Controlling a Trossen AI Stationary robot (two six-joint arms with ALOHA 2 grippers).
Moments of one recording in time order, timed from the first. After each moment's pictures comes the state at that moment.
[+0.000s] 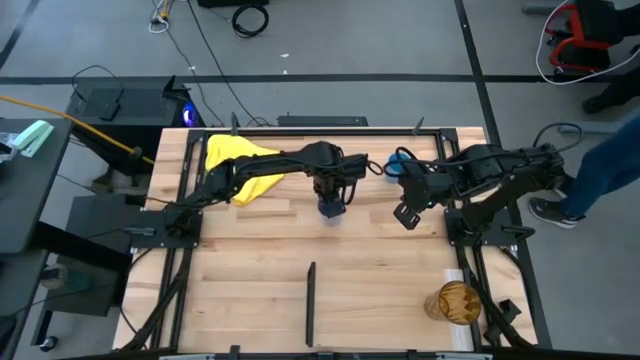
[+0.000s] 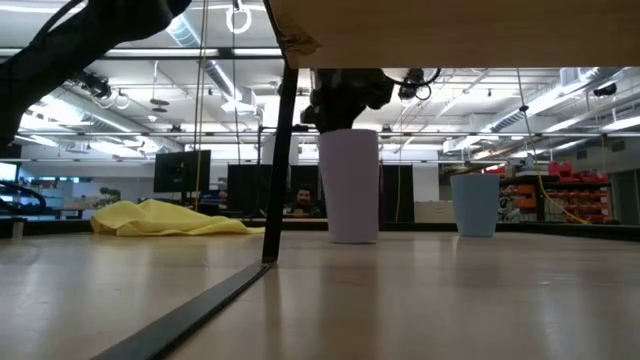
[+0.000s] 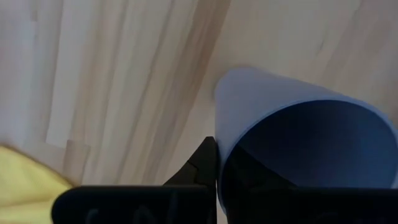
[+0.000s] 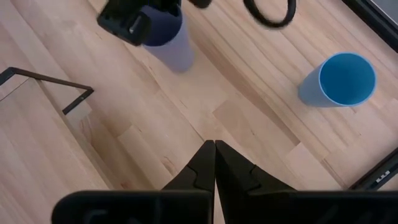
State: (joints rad) left arm 0.15 2.35 2.33 -1.42 -0.02 -0.17; right arm 0.28 1.36 1.68 -1.57 0.31 0.95
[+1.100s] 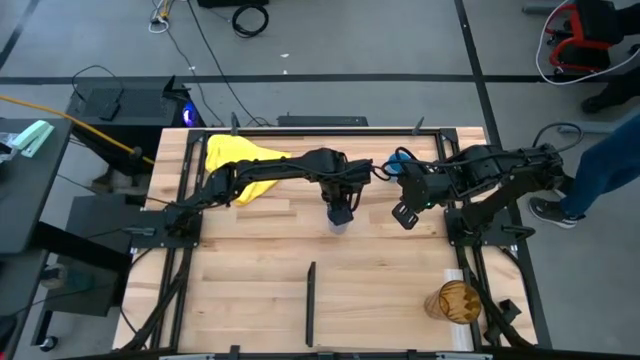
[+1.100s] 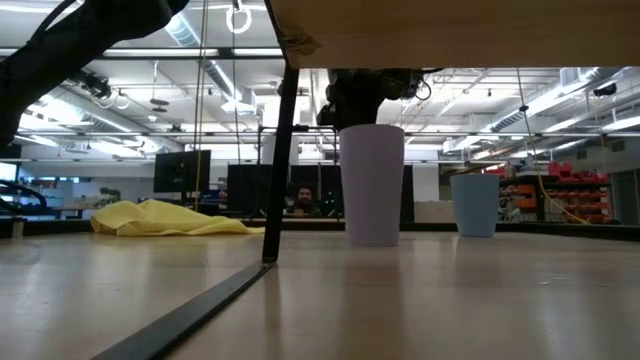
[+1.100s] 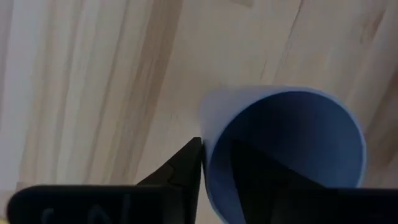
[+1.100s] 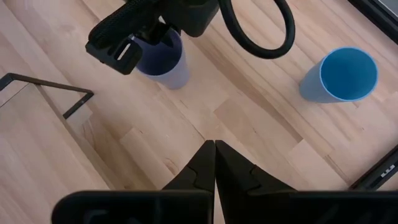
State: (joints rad) left arm 0.12 2.36 2.34 -1.32 0.06 -0.17; right arm 0.28 1.36 1.68 -1.57 0.31 0.98
